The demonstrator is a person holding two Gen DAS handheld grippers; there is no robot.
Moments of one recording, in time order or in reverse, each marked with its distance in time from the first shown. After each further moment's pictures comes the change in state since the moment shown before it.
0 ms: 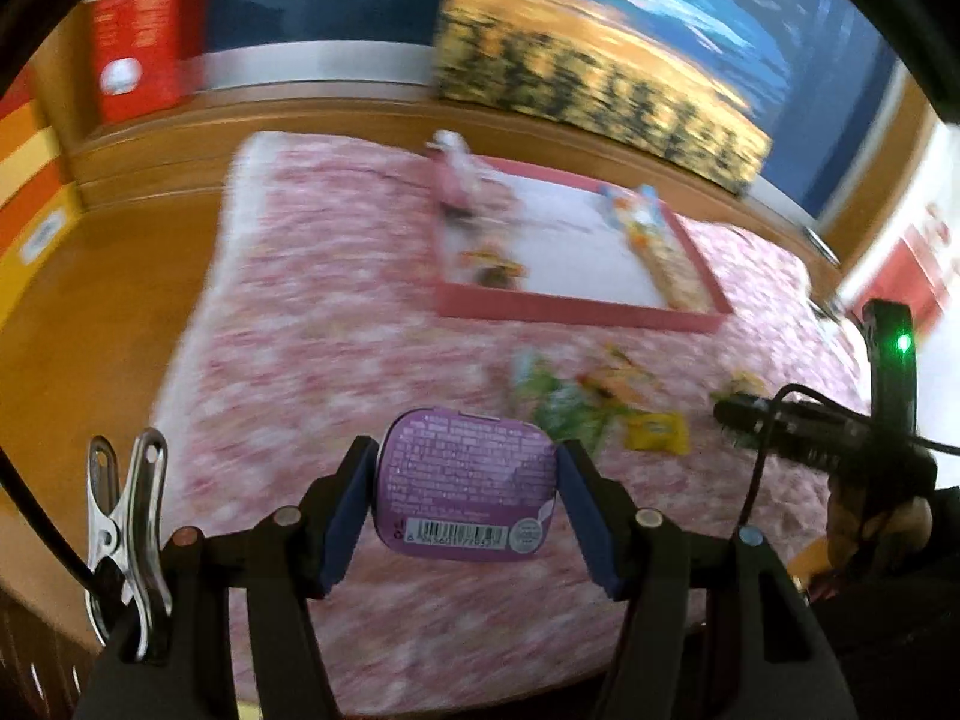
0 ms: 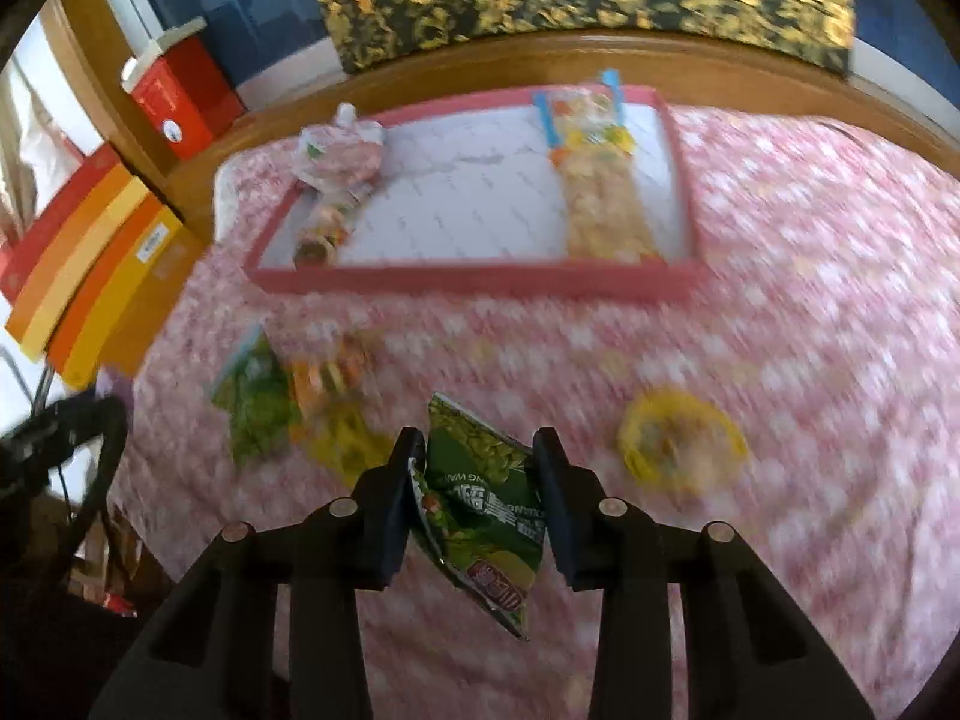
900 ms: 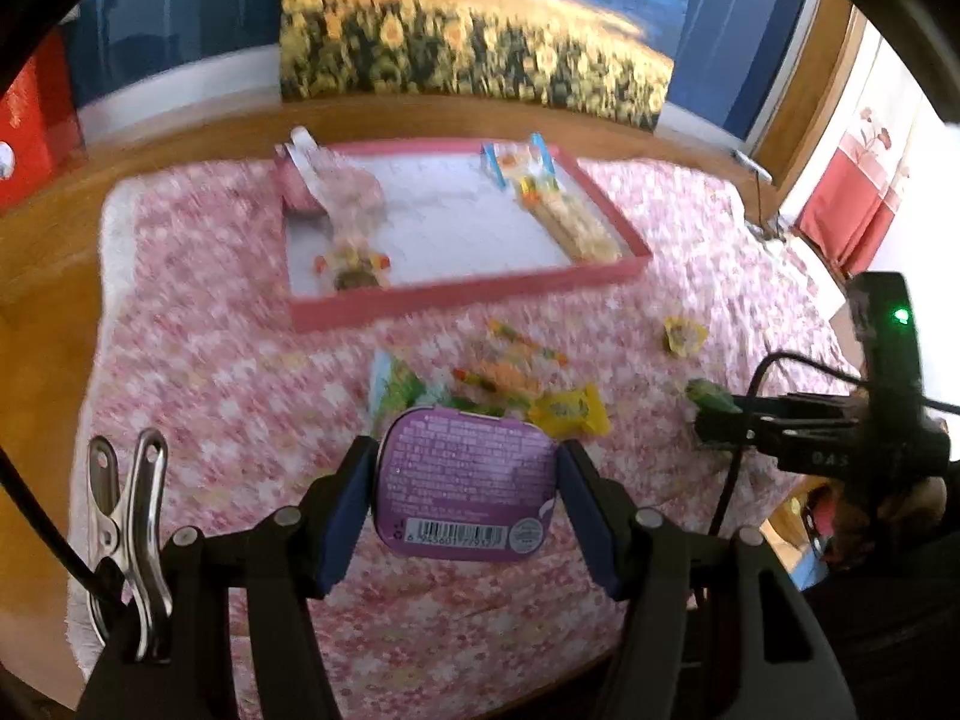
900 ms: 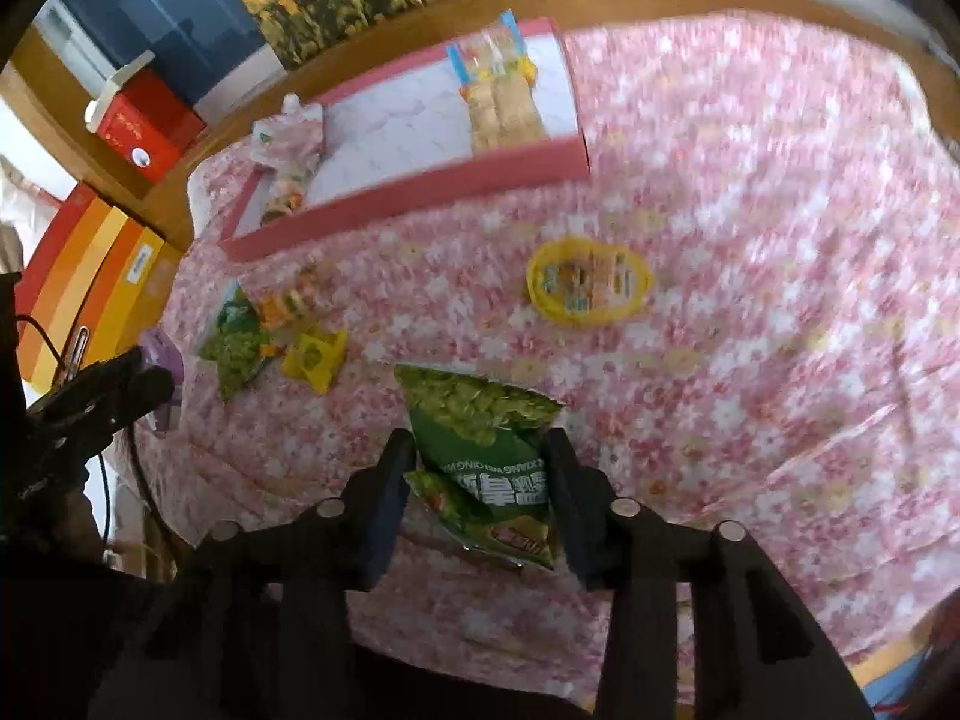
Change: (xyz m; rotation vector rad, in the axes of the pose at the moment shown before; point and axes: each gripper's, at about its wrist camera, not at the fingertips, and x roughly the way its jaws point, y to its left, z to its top) left arm 0.011 -0.046 0.007 0.180 0.002 -0.074; right arm -0.025 -0.026 -0.042 0.150 0.028 0.021
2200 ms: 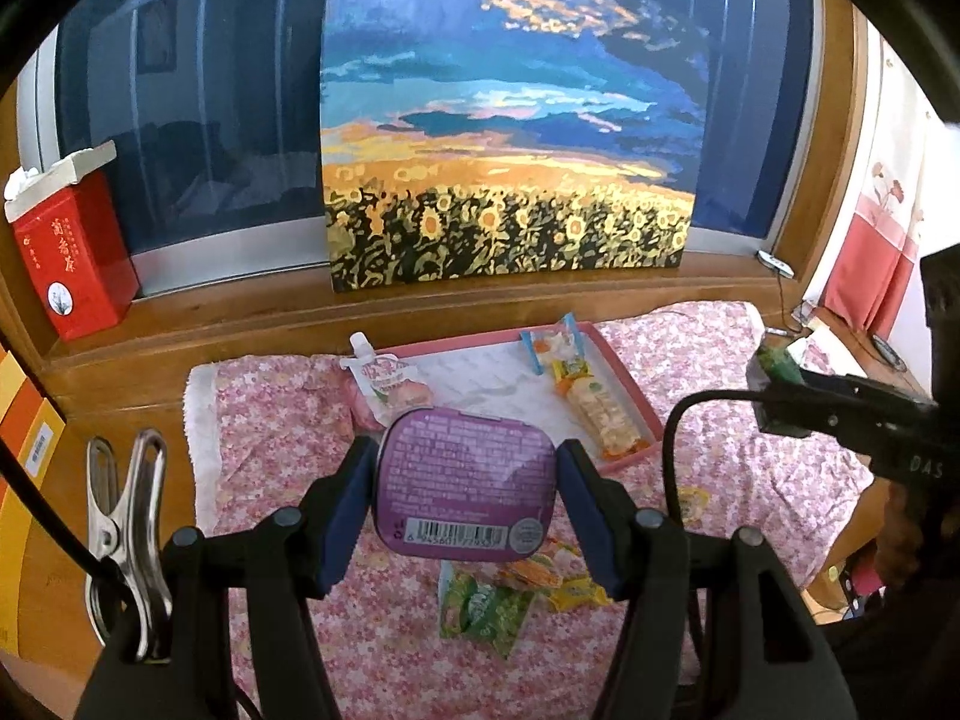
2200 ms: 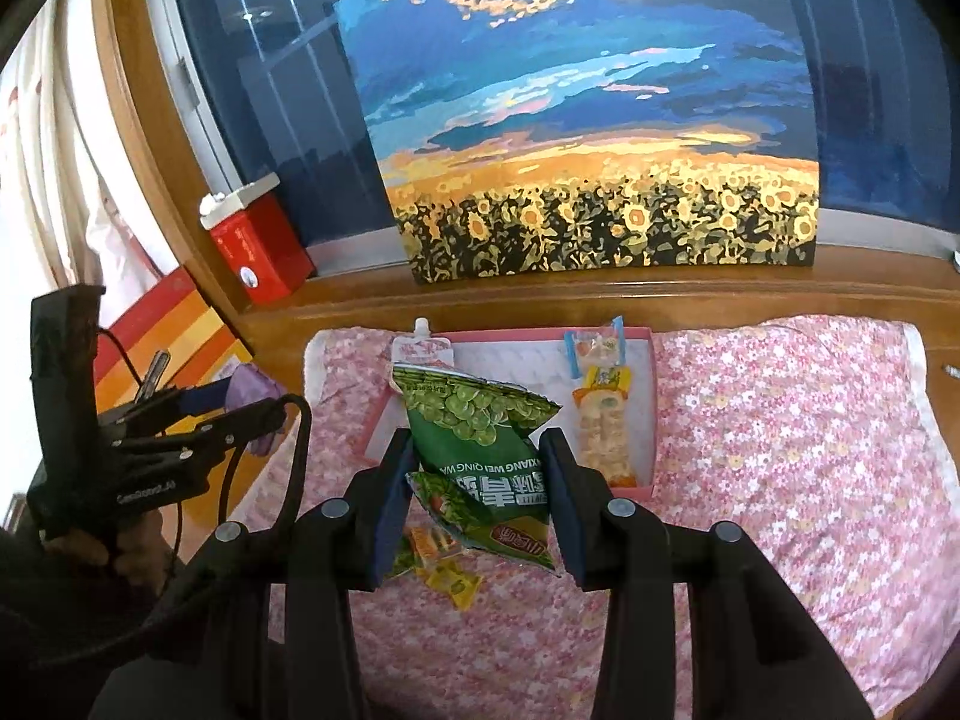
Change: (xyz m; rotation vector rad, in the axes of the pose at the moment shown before) left arm -0.056 0.003 0.095 0.025 -0.190 0.109; right arm -0.107 0.066 0.085 -0.173 -0.348 0.081
